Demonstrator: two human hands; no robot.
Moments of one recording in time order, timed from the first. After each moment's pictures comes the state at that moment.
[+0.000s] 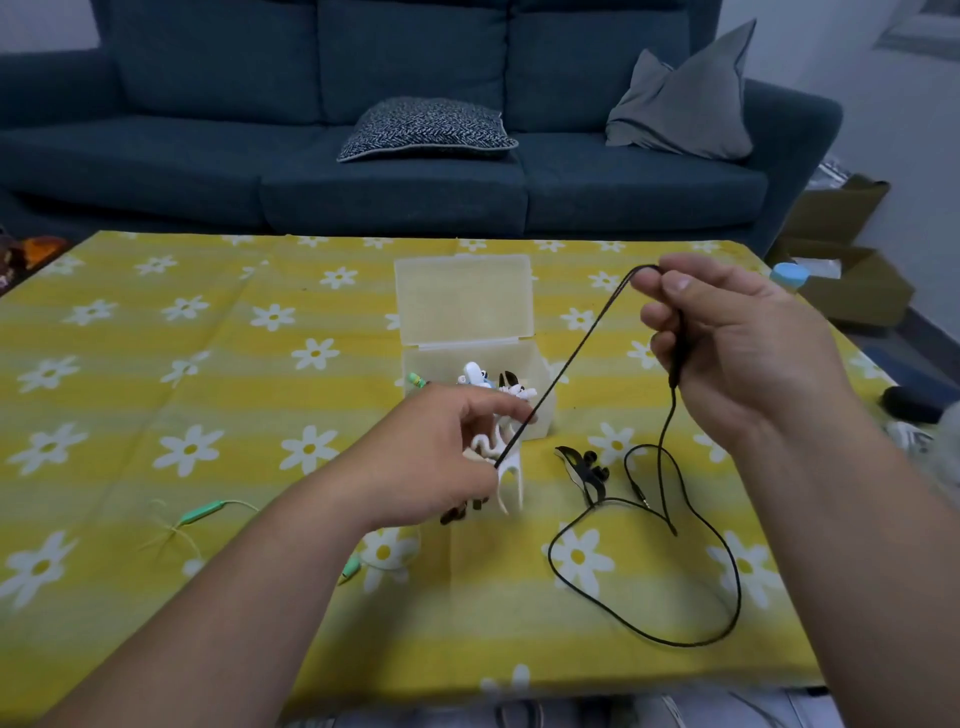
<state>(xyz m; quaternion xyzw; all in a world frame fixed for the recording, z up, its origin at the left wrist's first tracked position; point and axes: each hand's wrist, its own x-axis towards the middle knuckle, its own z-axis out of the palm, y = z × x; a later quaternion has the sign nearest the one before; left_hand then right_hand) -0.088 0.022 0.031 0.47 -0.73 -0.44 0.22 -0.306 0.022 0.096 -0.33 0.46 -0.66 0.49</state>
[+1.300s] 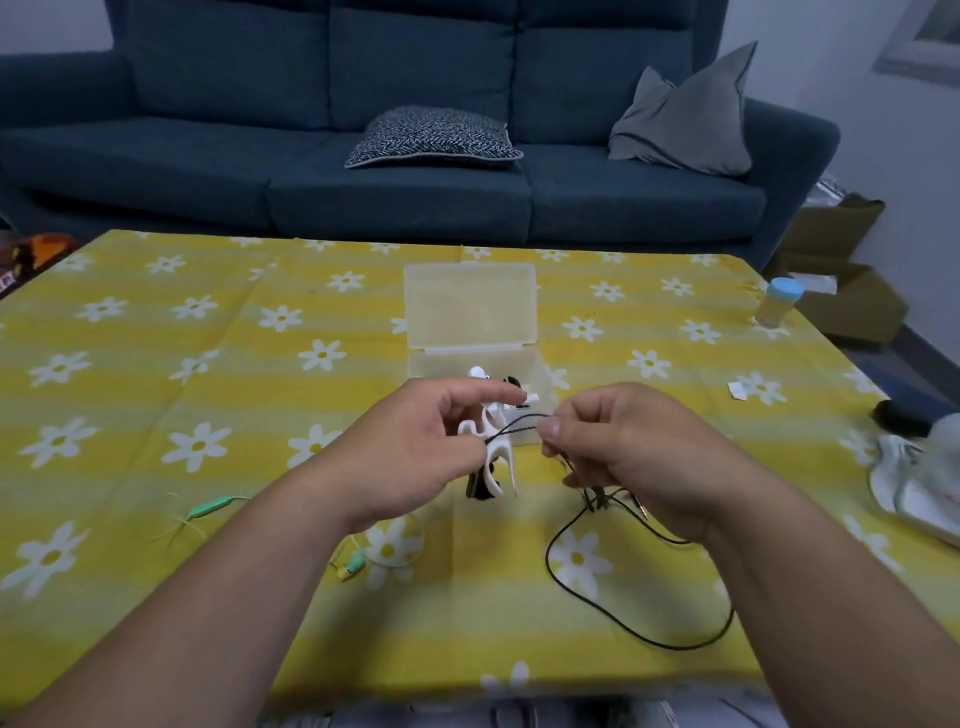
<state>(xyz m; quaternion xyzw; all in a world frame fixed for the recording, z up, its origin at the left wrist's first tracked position) -0.078 0.031 0.042 0.46 -0.67 -0.51 0.28 -0.276 0.049 0.065 -0.57 0.58 -0.29 0.51</state>
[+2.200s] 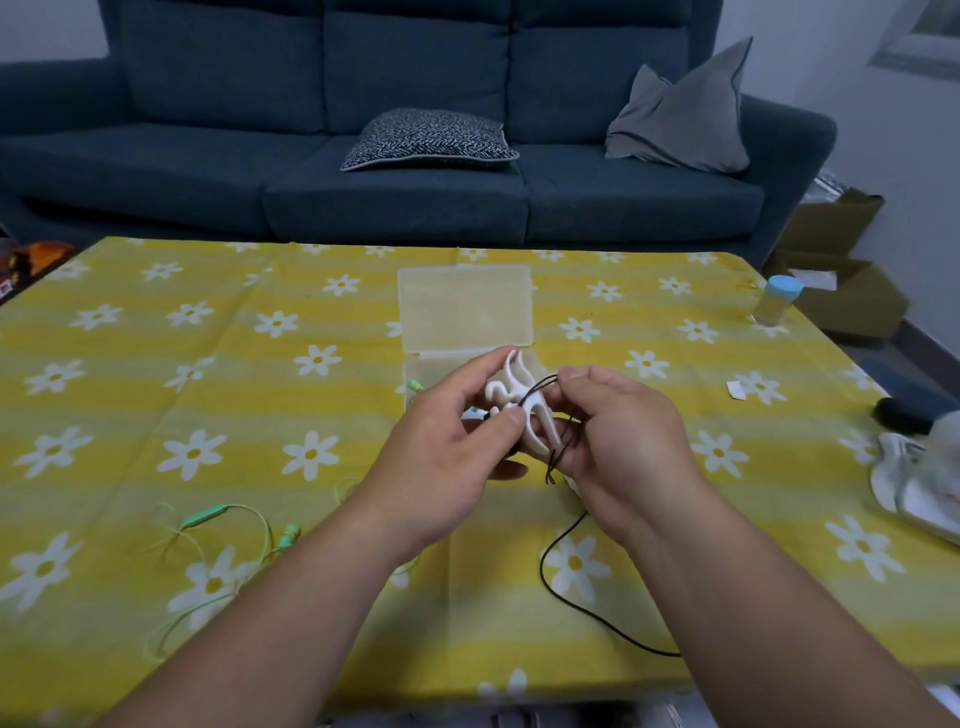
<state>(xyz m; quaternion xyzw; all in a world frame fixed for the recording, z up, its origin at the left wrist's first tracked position) -0.111 0.043 0.037 0.43 -0.58 -0.54 0.45 -0.247 0.039 0.055 -0.32 0.50 -0.57 0.58</state>
